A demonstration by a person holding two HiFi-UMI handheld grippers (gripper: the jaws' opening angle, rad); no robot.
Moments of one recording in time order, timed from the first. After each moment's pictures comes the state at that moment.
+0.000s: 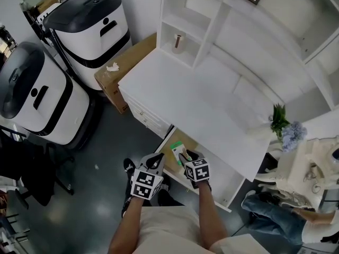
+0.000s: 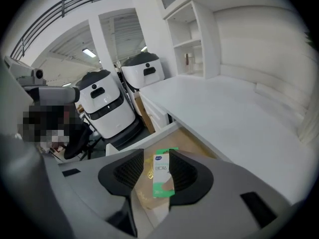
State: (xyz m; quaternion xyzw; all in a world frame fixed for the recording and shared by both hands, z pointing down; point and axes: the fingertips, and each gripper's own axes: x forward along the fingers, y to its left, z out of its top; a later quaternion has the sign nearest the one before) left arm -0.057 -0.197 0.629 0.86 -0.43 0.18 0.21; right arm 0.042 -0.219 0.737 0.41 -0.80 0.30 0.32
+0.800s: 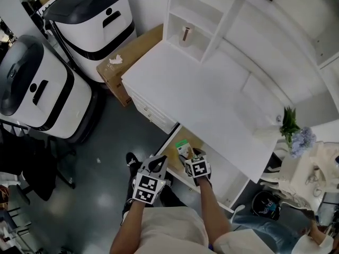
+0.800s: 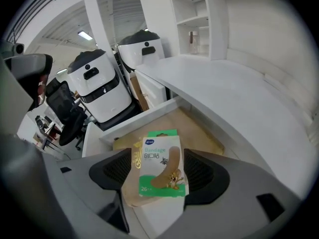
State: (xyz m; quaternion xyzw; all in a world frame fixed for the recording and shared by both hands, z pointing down) left arm -0.066 -0.191 0.647 0.86 -0.42 0.19 0.22; right arm 0.042 -0.219 0.807 0.39 -0.77 0.30 0.41
